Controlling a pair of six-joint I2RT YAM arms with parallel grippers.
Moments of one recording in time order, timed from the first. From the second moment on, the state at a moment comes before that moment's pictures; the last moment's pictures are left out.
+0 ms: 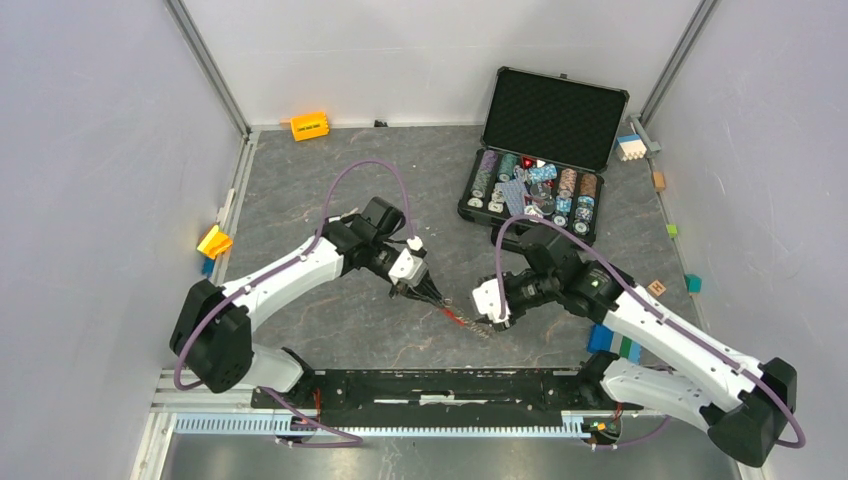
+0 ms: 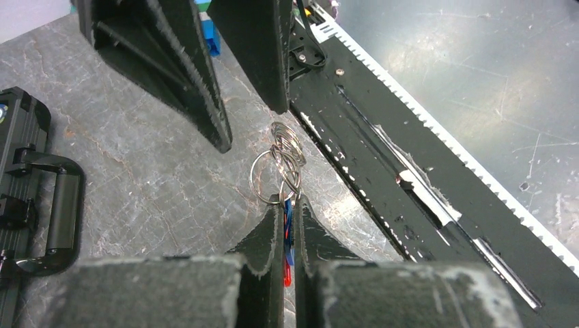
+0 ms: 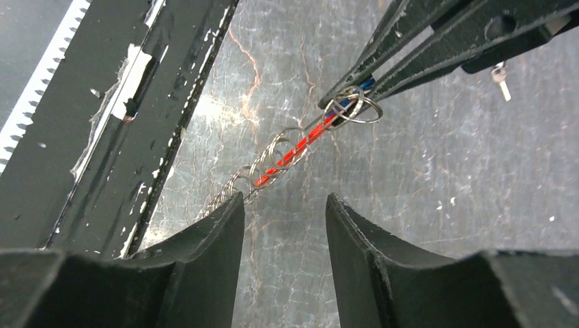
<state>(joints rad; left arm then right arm) -0.67 1.40 0.98 -0.62 1.27 1.16 0.77 0.98 0.82 -0.64 -0.73 -0.99</state>
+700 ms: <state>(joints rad) -0.65 1.49 1.11 -0.62 1.29 0.85 0.99 0.88 0.79 -0.54 -0.50 -1.08</state>
